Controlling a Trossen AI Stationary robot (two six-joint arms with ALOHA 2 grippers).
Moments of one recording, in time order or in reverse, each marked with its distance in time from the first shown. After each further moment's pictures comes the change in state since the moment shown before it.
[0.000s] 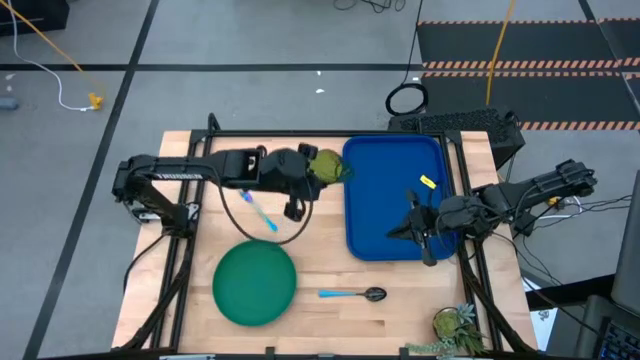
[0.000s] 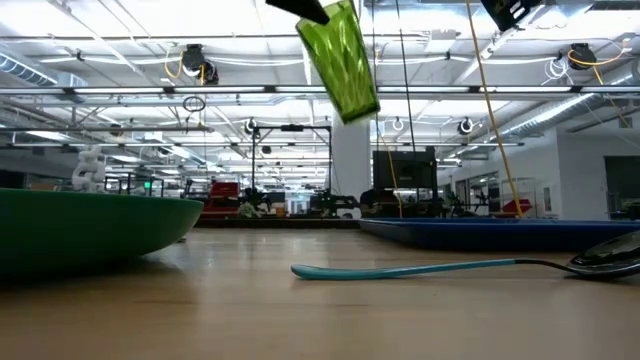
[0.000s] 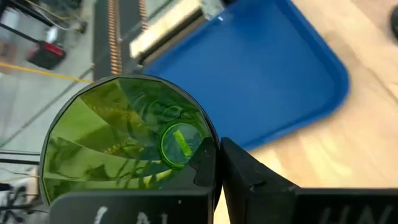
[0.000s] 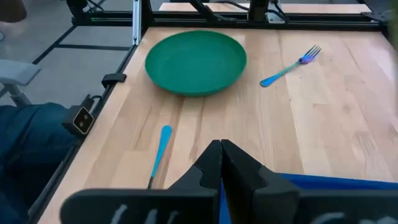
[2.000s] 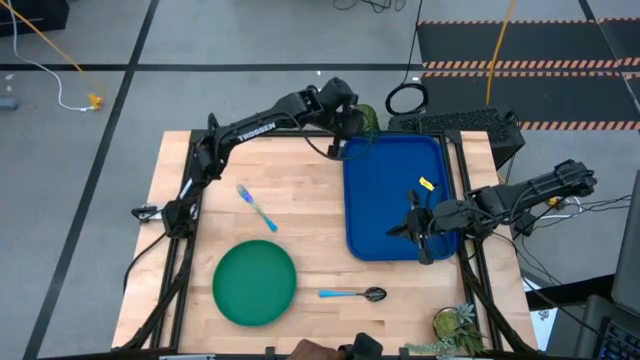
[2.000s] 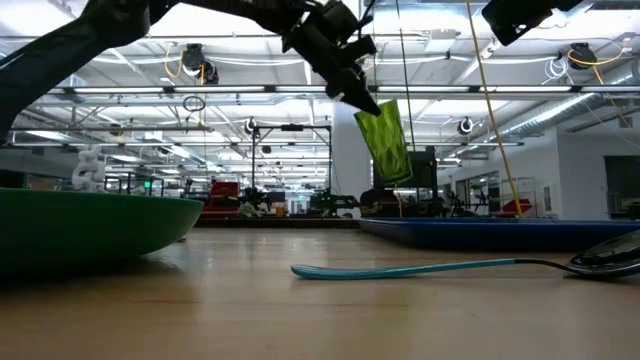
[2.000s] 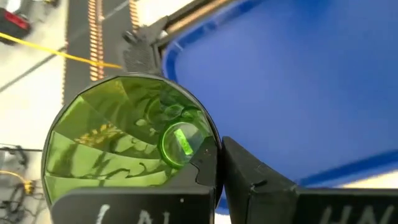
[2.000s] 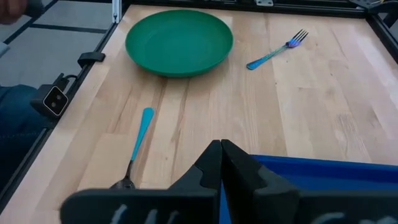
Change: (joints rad) left arm 0.427 0.666 0.693 -0.141 0.399 0.185; right arm -0.001 0.000 -0.044 -0.020 0.053 -0.026
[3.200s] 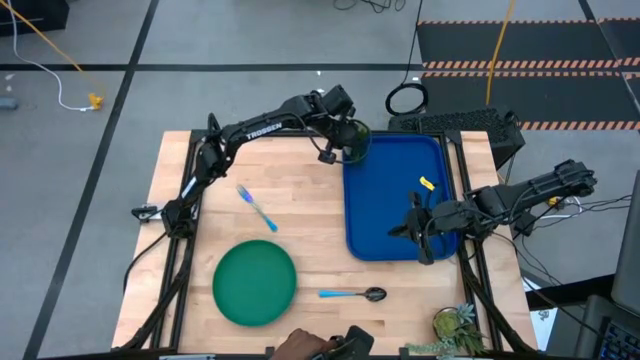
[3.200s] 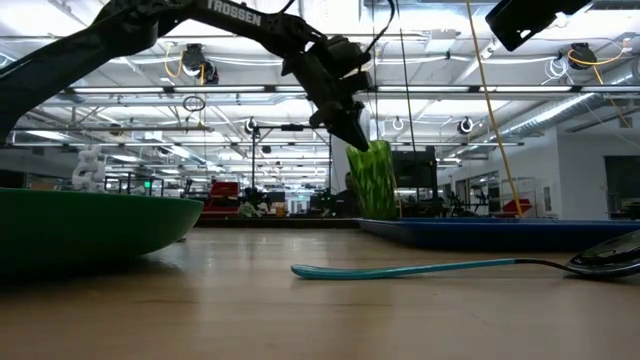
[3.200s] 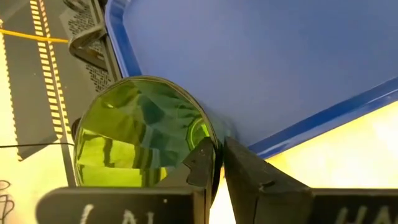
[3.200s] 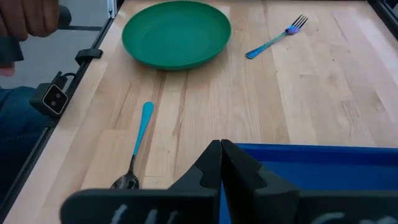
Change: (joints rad) left arm 0.040 0.054 -0.042 -0.083 0.038 0.119; right arm 0.000 0.000 0.000 -0.033 -0.001 0.053
